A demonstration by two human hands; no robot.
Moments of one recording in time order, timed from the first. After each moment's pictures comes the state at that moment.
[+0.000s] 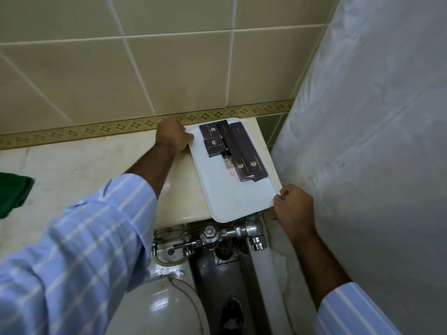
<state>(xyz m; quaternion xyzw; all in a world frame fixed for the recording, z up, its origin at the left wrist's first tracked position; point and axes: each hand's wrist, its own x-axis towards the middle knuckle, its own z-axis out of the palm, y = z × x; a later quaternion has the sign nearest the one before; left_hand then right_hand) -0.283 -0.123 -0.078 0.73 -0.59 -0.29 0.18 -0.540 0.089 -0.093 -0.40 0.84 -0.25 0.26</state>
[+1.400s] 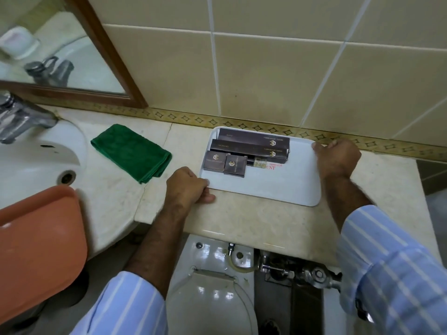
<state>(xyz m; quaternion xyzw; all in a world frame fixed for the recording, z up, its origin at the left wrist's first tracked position) -0.043 0.014 -0.086 0.82 -0.22 -0.43 0.32 -0.326 -0.137 -0.103 -0.48 0.81 -0.27 0.18</state>
